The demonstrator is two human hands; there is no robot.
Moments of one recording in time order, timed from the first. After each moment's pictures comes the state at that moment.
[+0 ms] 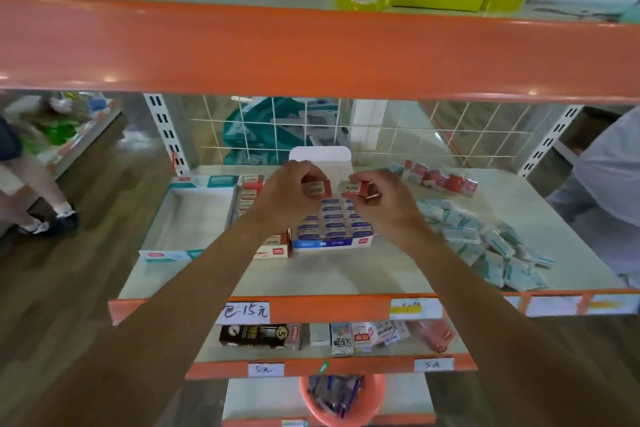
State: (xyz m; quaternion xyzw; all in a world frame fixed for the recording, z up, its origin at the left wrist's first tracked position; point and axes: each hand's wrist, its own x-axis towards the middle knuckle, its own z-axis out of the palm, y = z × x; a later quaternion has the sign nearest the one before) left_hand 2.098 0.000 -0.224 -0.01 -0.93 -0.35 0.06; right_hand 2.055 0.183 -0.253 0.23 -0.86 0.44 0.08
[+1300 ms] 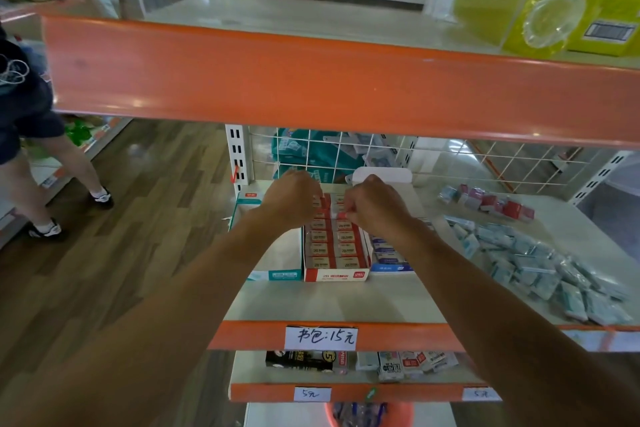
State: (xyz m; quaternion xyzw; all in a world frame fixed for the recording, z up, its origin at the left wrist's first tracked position) left_hand 2.076 -0.128 -0.247 -0.02 -0.98 -0.18 0.08; right_hand 2.036 0.039 -0.250 0.27 -0.96 0.07 0.06
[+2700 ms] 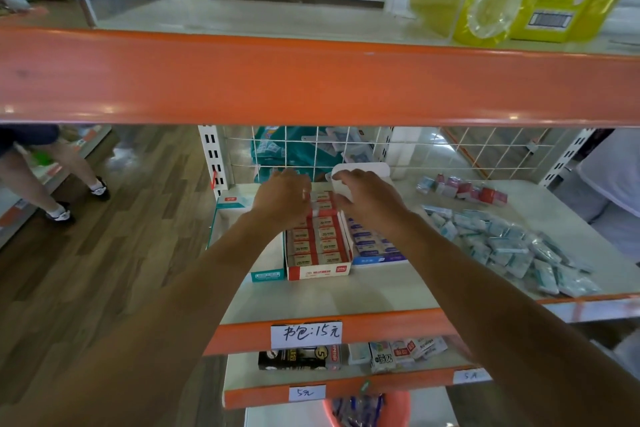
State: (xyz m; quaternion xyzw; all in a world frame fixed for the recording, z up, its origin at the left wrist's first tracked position) left_hand 2.074 -0.105 -0.244 0.00 -0.98 -0.17 0.09; right_hand 2.041 0.064 -0.239 0.26 -0.96 0.11 0.08
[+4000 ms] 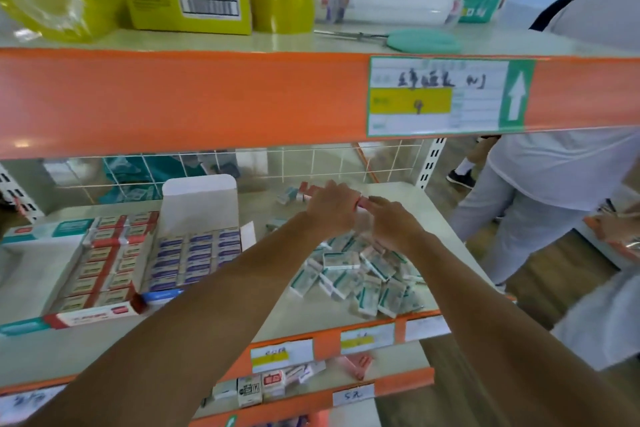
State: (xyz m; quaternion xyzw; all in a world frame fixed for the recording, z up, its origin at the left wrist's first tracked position) left_hand 1.960 0.247 -0.250 -0.18 -0.98 -0.08 0.02; right_hand 1.951 0.394 -0.283 0.11 -0.99 0.08 -0.05
